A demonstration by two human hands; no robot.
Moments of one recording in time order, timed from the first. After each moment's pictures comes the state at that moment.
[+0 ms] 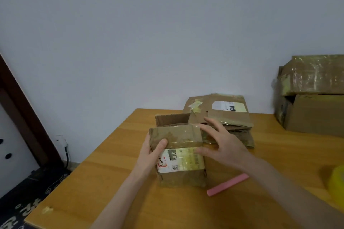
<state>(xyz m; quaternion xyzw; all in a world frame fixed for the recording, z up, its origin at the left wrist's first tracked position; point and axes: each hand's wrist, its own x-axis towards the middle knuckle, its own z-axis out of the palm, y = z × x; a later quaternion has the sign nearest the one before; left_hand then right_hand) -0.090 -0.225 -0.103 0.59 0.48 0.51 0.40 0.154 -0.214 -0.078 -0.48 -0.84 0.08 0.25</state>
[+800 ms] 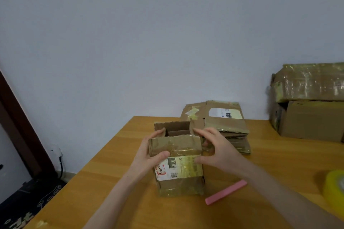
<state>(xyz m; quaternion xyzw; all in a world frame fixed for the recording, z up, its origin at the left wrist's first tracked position) -0.103 -0.210 -0.093 0.68 0.43 0.46 0.37 0.149 -0.219 -0.072 -0.46 -0.80 0.19 0.33</state>
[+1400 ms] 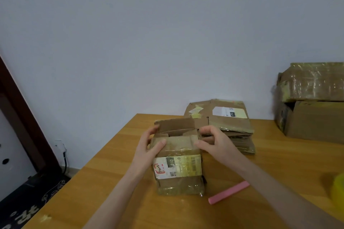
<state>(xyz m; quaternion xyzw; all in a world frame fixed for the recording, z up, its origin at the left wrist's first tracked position) -0.100 -0.213 -0.086 0.62 0.49 0.51 0.35 0.134 -0.205 -0.073 -0.49 -0.71 0.32 0.40</state>
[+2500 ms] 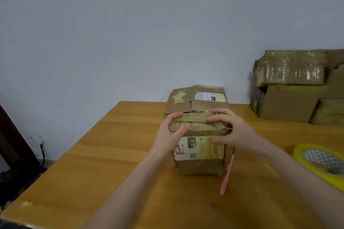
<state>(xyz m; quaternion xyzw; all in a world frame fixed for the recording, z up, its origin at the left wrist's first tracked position) -0.010 -0.230 -0.084 0.67 0.45 0.45 0.37 0.210 -0.250 -0.060 -0.51 -0.74 0.26 0.34</state>
